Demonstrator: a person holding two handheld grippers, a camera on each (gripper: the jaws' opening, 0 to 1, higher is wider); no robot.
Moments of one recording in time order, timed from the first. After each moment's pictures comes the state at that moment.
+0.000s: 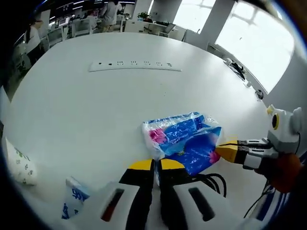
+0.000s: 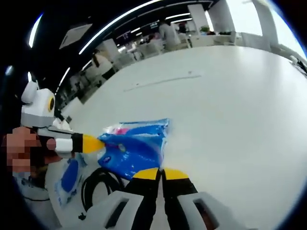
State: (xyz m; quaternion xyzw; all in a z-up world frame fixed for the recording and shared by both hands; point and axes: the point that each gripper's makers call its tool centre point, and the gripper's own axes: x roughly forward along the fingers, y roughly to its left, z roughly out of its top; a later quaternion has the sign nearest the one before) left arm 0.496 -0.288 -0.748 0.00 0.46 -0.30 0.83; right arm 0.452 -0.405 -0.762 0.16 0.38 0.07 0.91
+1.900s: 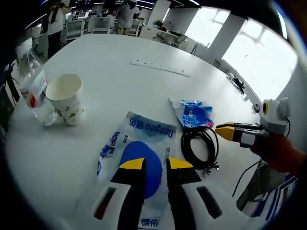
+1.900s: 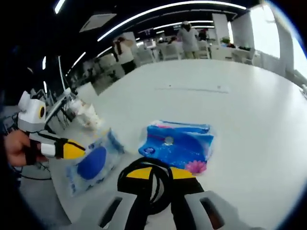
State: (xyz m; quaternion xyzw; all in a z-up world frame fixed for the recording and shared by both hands) left arm 0.408 -0.150 -0.714 -0.06 0.45 -0.27 0.85; right arm 0.409 -0.323 -0.716 0.07 0.37 0.13 0.92
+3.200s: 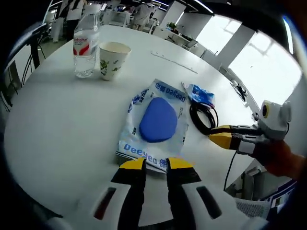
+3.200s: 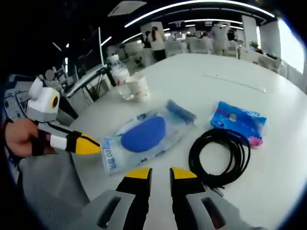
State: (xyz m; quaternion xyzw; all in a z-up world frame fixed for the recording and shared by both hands) left arm 0.327 -0.085 -0.729 -0.11 0.46 -0.23 0.85; right arm 0.338 -0.215 -0.723 0.03 0.39 0.24 0.89
